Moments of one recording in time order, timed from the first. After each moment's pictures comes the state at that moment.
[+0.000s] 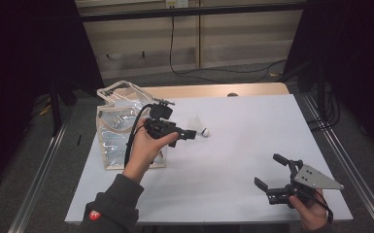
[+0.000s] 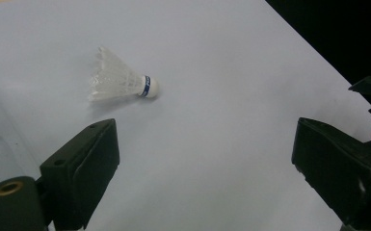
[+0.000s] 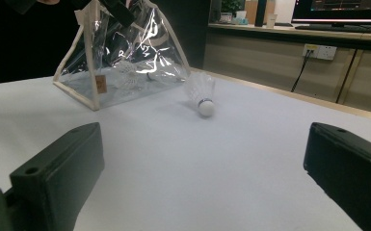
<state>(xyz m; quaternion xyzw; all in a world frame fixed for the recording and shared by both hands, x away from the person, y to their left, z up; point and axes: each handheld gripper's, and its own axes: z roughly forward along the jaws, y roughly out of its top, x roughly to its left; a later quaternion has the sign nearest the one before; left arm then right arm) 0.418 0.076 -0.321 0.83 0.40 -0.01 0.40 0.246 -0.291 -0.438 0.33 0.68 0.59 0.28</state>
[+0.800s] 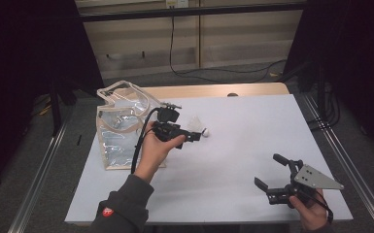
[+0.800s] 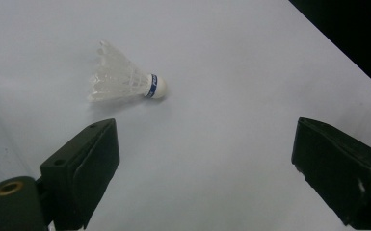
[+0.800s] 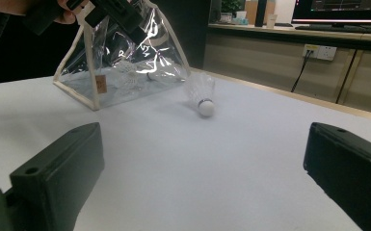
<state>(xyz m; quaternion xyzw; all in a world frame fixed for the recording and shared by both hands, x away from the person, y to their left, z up) 0.425 0.060 -0.343 0.83 0.40 0.01 0.39 0.246 -0.291 -0.438 0.33 0.68 0.59 0.28</state>
